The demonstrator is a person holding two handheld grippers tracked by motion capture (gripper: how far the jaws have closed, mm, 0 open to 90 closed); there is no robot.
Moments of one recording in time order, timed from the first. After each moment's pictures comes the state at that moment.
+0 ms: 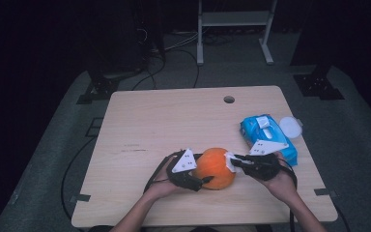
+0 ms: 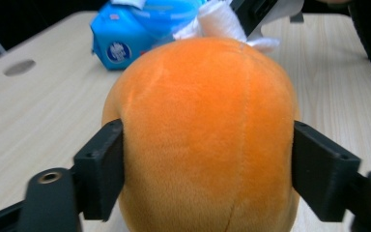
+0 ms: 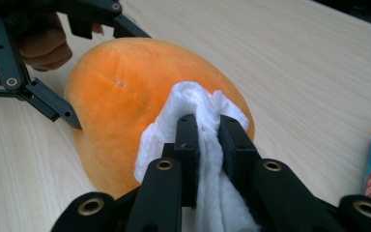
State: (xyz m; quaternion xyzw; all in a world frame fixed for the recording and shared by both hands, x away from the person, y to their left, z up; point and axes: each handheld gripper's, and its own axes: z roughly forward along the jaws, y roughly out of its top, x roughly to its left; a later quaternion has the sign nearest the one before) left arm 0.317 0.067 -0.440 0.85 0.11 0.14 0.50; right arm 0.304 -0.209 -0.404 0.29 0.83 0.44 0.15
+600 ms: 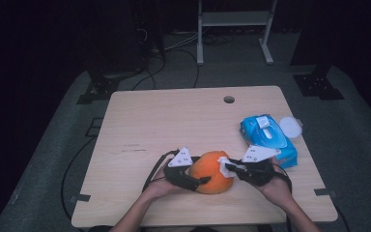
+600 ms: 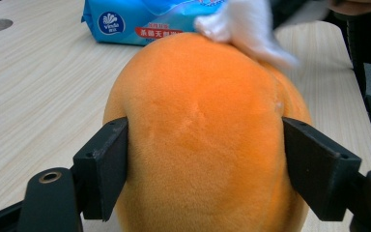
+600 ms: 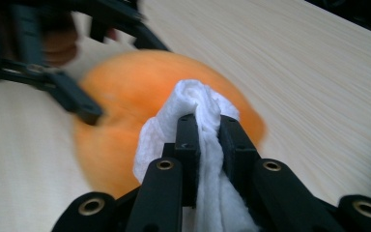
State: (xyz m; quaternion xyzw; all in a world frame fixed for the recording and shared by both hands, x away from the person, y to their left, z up) left arm 0.322 0.077 -0.446 0.85 0.15 0.08 0.50; right arm 0.293 -0.193 -0.407 0.27 0.84 0.44 0.17
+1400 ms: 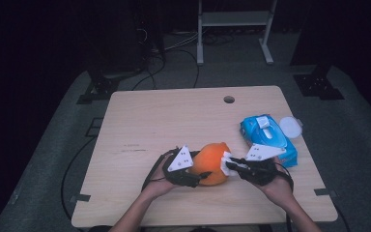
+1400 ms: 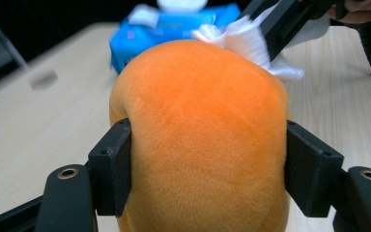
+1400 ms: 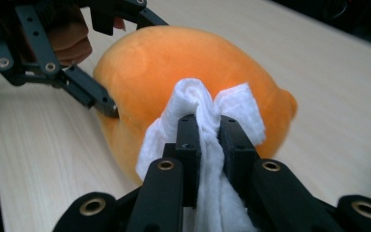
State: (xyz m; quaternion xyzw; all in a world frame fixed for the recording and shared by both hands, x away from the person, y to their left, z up) left arm 0.310 0.075 -0.418 0.84 0.10 0.18 0.51; right arm 0.288 -0.194 -0.397 0.27 0.83 0.46 0.16
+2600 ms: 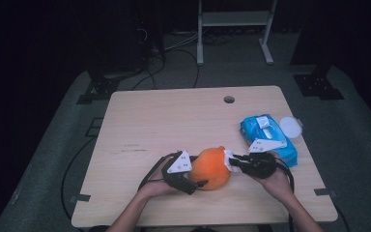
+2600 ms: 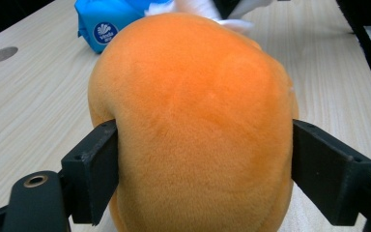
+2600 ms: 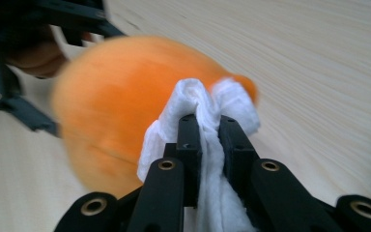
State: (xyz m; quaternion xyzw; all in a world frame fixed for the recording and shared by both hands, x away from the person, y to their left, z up) left arm 0.318 0.080 -0.442 0.86 0.09 0.12 0.48; right arm 0.315 -0.208 -0.418 0.32 0.82 0.46 0.12
